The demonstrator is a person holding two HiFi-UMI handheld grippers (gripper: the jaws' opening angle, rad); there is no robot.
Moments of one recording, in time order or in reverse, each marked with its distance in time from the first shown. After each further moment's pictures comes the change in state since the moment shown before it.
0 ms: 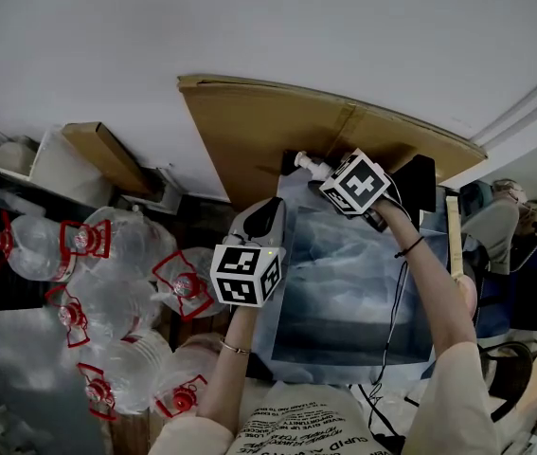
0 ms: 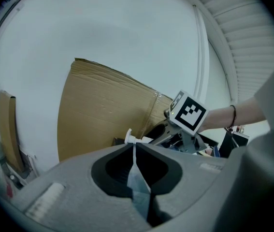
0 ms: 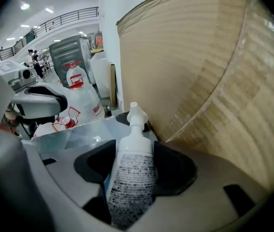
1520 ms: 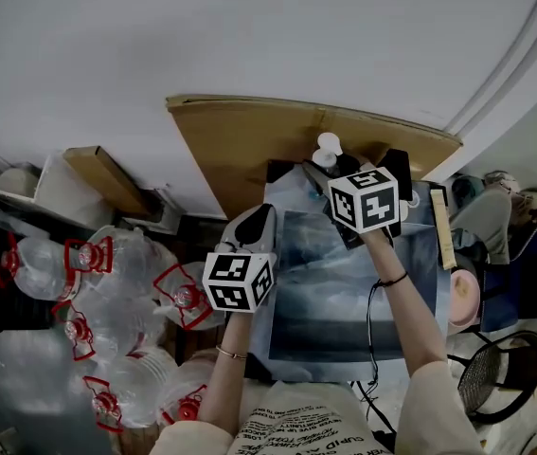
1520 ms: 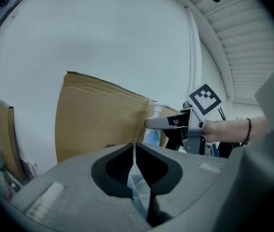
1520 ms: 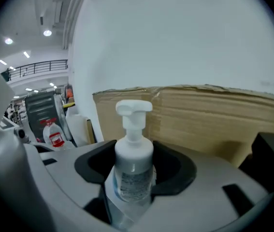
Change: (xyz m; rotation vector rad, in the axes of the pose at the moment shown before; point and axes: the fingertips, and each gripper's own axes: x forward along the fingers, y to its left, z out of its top) left arm -0.014 -0.023 0.017 0.054 -0.034 -0.020; right arm -0.102 -0.025 0.035 0.421 -0.541 -0.239
